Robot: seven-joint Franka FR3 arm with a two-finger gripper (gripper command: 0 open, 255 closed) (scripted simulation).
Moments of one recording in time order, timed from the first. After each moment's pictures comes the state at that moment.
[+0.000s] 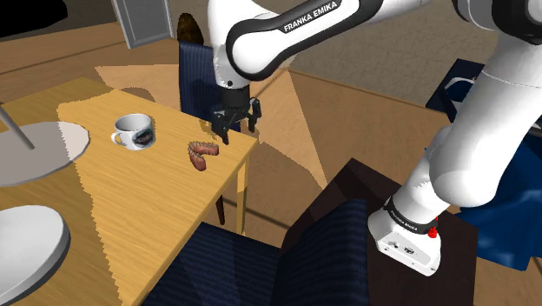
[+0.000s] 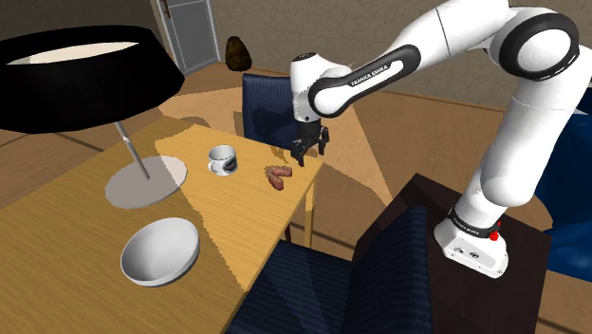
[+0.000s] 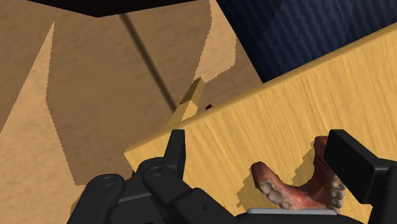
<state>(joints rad) 0.15 0.12 0.28 -2.03 0.00 2.03 0.56</state>
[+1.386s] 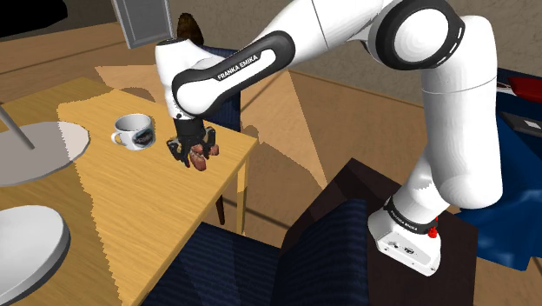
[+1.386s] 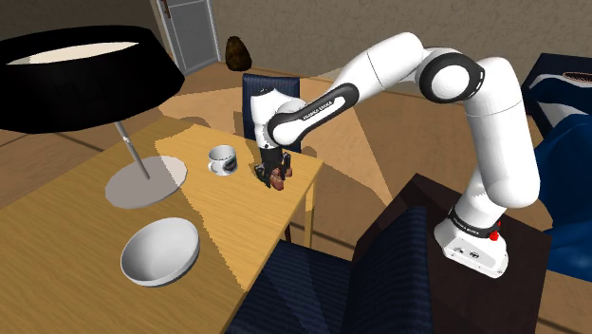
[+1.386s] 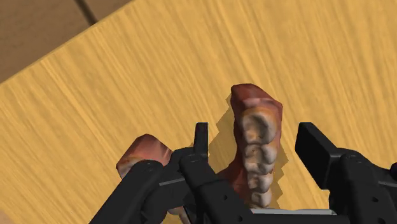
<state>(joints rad) 0.26 0.59 0.27 -1.62 -0.10 2.10 0.70</state>
